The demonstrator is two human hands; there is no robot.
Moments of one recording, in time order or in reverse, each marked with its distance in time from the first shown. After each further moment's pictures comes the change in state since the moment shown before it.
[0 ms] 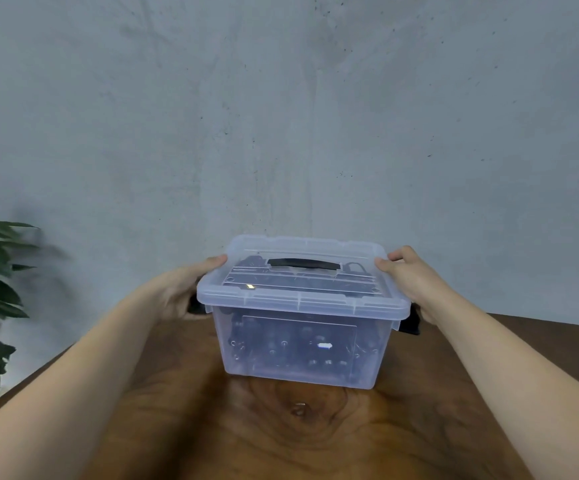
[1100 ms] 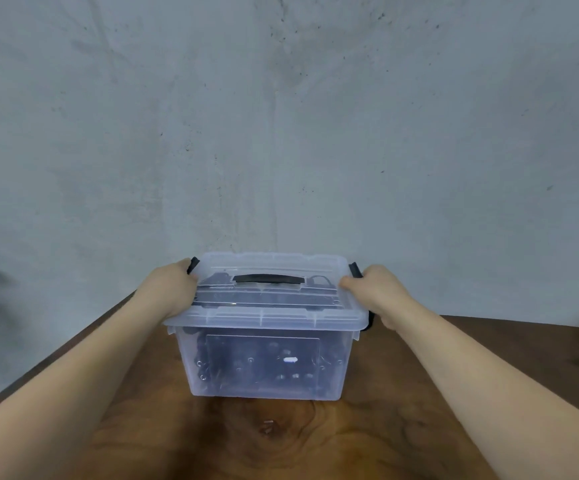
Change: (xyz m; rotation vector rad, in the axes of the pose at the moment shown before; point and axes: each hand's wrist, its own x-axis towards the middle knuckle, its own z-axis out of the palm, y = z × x) left_hand 0.016 0.030 0.038 1.084 0.410 0.380; right_hand -0.041 -0.031 -0.011 -0.157 0.022 0.040
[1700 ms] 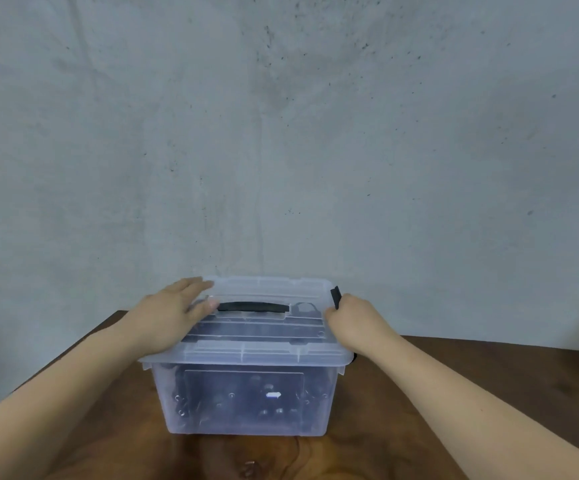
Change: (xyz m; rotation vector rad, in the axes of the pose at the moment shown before) left_hand -0.005 0.011 -0.007 0.018 -0.117 0.335; right_hand -0.003 -0.011 0.002 -0.374 -0.042 -0.085
